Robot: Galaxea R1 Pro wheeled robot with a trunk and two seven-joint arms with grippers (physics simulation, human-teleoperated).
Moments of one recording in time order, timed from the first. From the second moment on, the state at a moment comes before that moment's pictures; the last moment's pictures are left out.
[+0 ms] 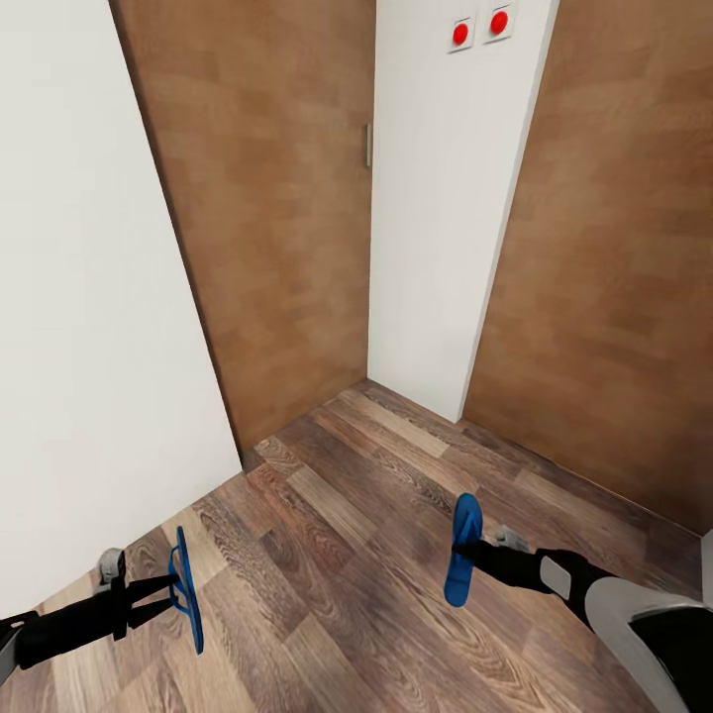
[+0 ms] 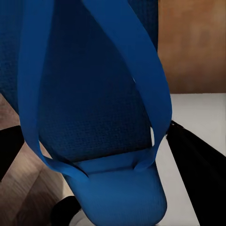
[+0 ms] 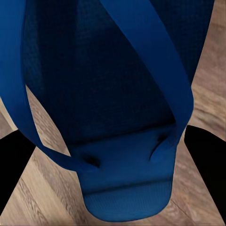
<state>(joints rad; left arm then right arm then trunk) -0.52 0.49 0.11 -0.39 0.35 0.76 -1.45 -0.89 -0.19 0.27 0.05 -0.61 0.31 0.61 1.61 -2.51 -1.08</state>
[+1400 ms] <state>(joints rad) -0.52 0.49 0.11 -0.39 0.35 0.76 -1.44 -0.86 -0.19 0.27 0.05 -0.61 0.31 0.59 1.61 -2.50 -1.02</state>
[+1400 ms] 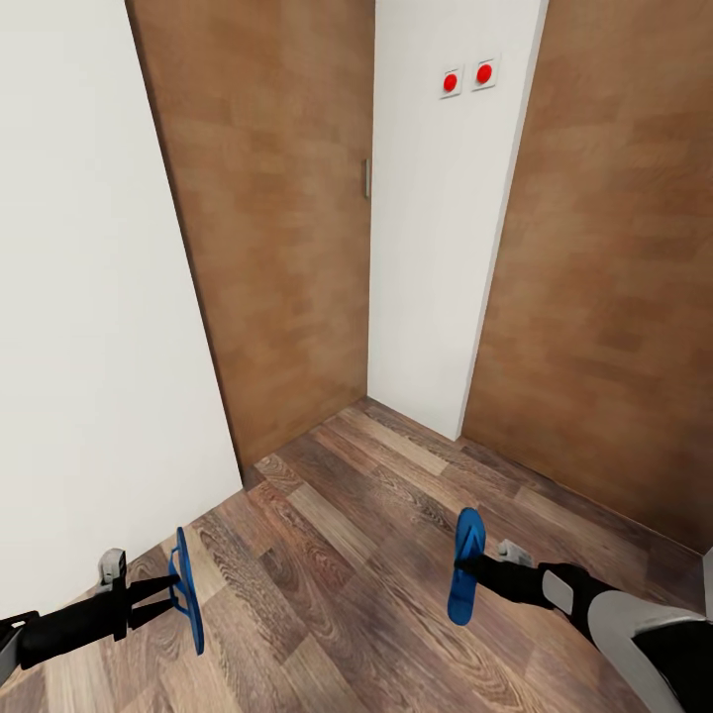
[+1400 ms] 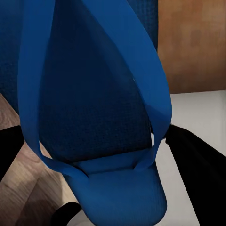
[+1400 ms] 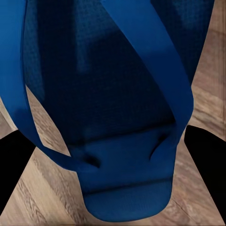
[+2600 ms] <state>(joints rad) -0.52 0.49 0.11 -0.39 0.35 0.76 -1.44 -0.85 -0.19 0.27 0.05 -0.61 0.21 0.59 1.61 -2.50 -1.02</state>
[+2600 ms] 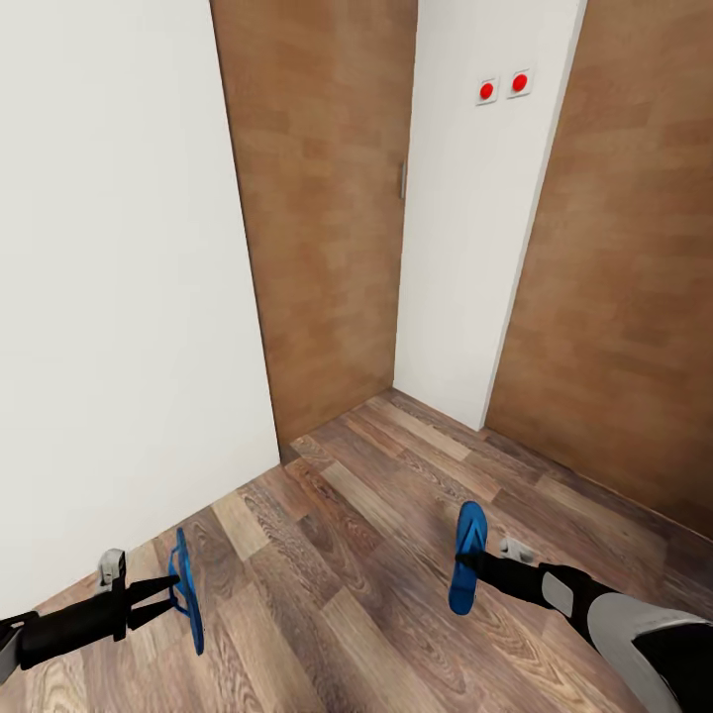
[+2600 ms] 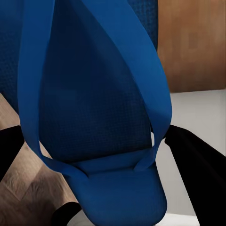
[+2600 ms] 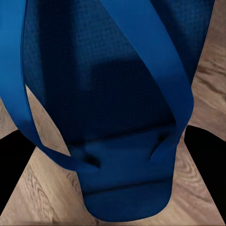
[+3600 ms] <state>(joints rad) -0.52 0.49 0.11 -0.38 0.35 0.77 -1.44 -0.85 -0.18 0.27 0.05 -0.61 0.21 0.59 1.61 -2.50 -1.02</state>
